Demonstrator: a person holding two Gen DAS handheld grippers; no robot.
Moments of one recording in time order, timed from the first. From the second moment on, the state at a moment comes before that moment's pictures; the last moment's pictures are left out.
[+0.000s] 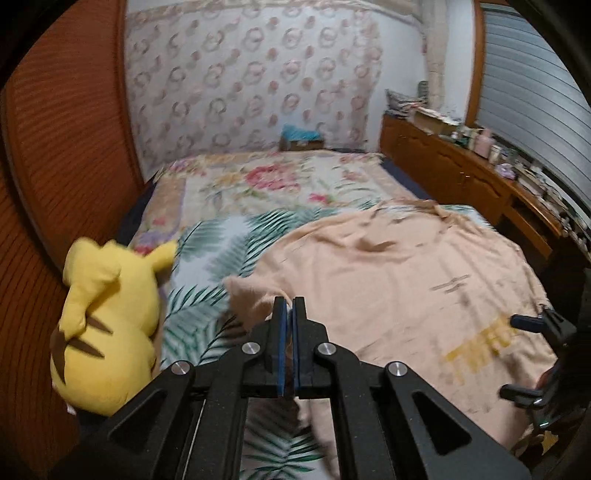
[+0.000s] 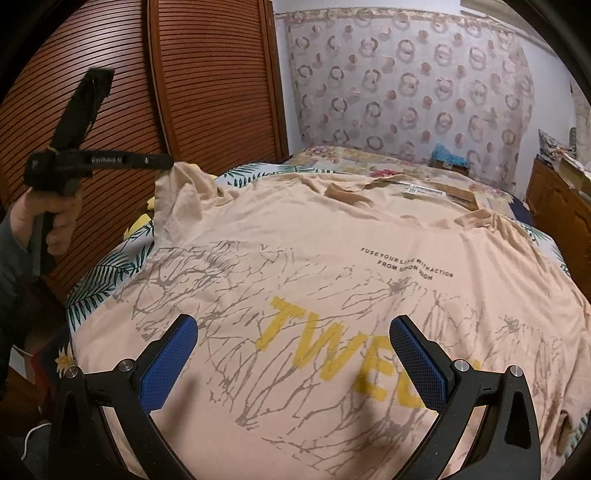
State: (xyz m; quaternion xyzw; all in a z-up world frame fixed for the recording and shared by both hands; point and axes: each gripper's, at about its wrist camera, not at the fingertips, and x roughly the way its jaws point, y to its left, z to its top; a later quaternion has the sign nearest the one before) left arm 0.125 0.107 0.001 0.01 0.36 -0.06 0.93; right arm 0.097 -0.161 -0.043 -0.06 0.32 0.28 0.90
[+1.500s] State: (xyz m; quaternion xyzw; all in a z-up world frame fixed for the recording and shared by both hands) left arm 0.047 0.138 -0.061 -0.05 0.34 -0.04 0.94; right arm 0.204 -0.041 -0.074 -0.16 0.41 0.40 0.80
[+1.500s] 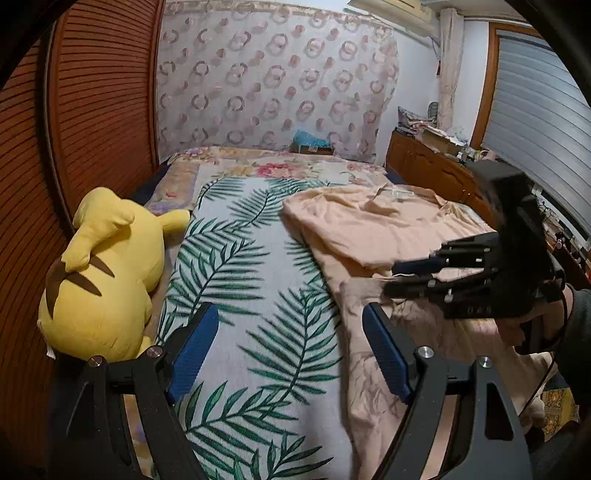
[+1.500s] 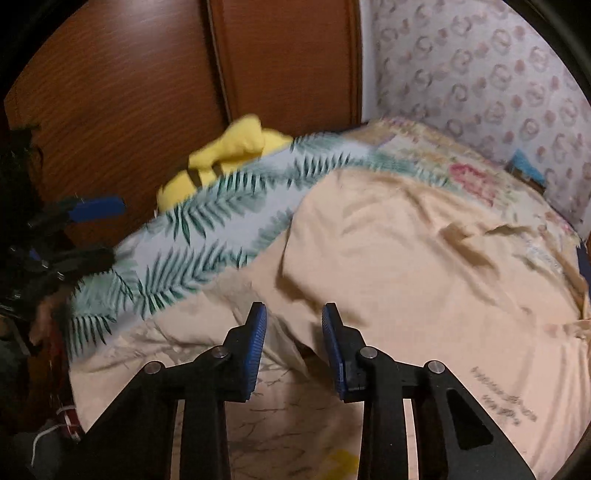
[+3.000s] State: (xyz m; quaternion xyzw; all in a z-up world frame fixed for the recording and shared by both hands) left arm 0.036 0.127 -0.067 -0.06 0.34 -0.06 0.94; right arm 0.257 -0.019 -0.065 -0.18 0.37 0.29 0.86
